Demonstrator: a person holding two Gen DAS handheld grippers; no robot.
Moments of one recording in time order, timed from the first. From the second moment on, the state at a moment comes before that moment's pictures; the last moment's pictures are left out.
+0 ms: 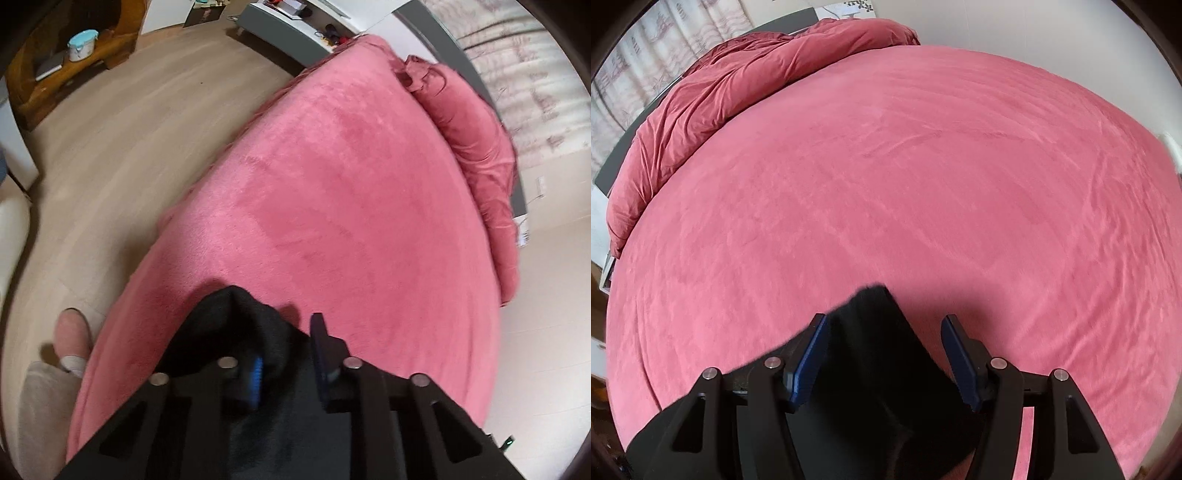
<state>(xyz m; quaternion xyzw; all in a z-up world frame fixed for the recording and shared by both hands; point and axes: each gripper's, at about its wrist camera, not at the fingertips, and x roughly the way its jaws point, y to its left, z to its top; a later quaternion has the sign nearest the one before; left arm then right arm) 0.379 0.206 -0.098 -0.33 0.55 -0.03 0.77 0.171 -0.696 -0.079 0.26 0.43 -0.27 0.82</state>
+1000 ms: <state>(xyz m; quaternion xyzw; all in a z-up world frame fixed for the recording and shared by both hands) 0.244 0.239 0.022 -0.40 0.39 -0.12 0.82 0.075 -0.668 0.006 0.35 0.28 -0.20 0.87</state>
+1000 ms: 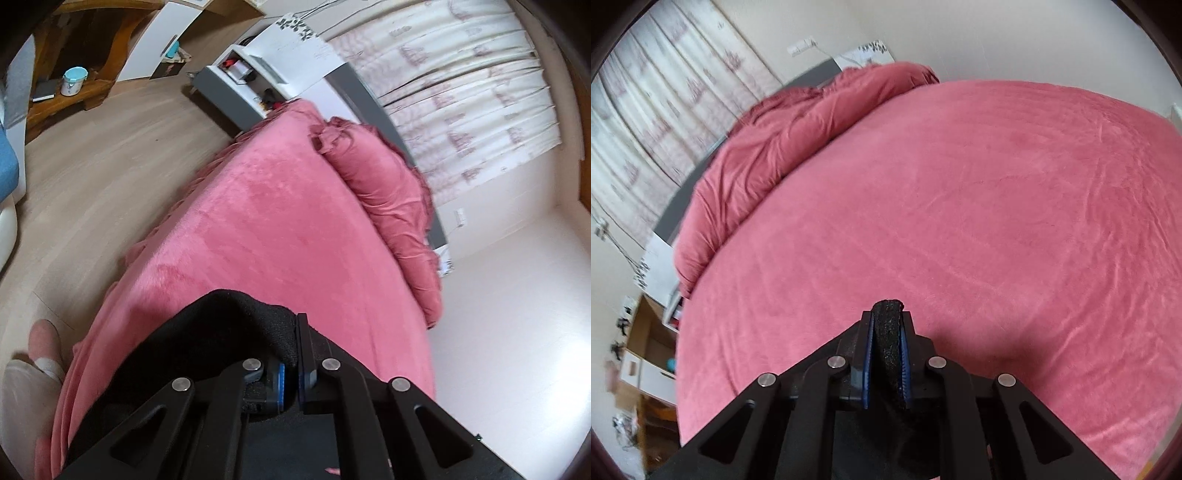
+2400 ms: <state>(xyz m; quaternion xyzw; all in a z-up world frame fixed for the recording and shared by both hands) -0.018 0.341 -0.121 -0.60 0.38 -0.03 0.70 -0.188 -0.659 -0.126 0.52 0.25 -0.20 0.79</state>
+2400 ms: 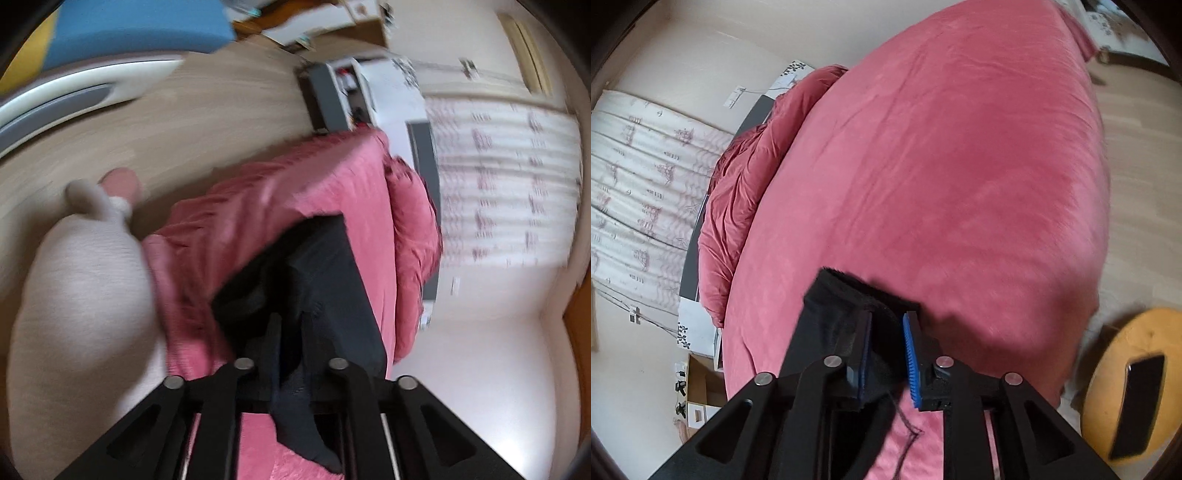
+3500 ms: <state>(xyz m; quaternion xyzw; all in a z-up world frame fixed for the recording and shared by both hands) 0.030 0.218 -0.125 -0.61 0.49 -0.08 0.62 -0.114 -0.551 -0.129 0.46 0.33 -0.14 0.82</state>
